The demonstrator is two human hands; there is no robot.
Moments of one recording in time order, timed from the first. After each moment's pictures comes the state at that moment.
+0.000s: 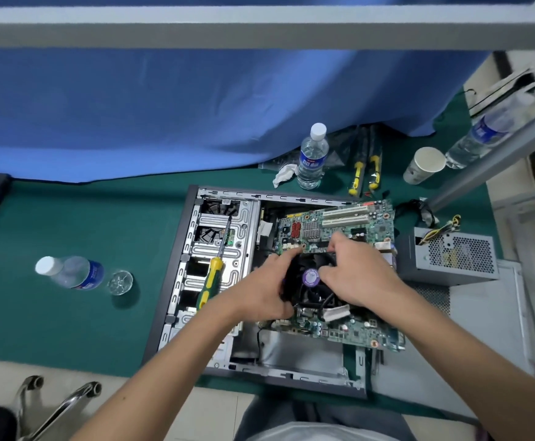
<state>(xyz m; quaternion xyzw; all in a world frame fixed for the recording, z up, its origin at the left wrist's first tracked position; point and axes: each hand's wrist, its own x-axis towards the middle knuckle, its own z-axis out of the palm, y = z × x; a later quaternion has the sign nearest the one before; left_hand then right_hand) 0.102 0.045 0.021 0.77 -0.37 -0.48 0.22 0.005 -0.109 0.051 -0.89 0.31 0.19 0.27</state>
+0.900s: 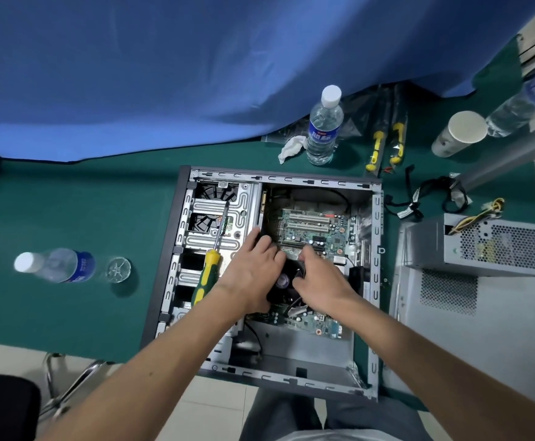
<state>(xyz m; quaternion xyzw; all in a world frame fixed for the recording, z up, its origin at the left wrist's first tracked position) 0.122 0.039 -0.045 0.76 -0.59 -0.19 -0.22 0.024 -0.077 -0.058 -0.83 0.29 0.25 0.41</state>
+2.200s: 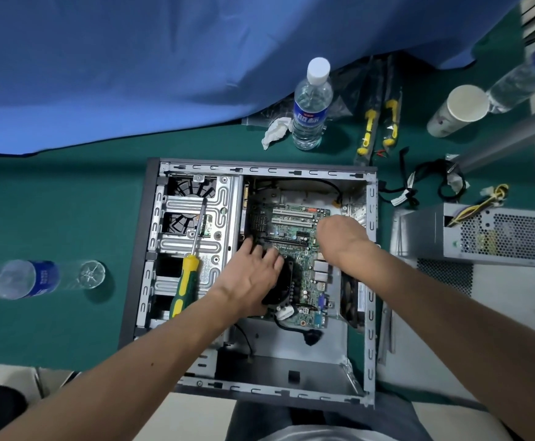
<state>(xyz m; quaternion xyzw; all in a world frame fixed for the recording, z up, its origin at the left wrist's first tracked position) 0.119 0.034 -0.096 0.70 -0.62 -0.21 -0.27 0.063 -0.148 -0.077 -0.91 0.18 0.36 0.11</state>
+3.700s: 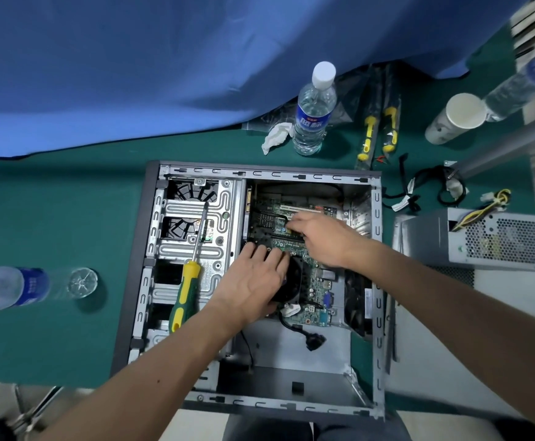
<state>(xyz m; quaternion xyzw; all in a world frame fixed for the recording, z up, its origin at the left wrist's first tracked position) 0.123 0.038 -0.100 0.75 -0.62 -0.16 -0.18 0.073 -0.150 -0.104 -0.94 0.07 0.24 0.23</state>
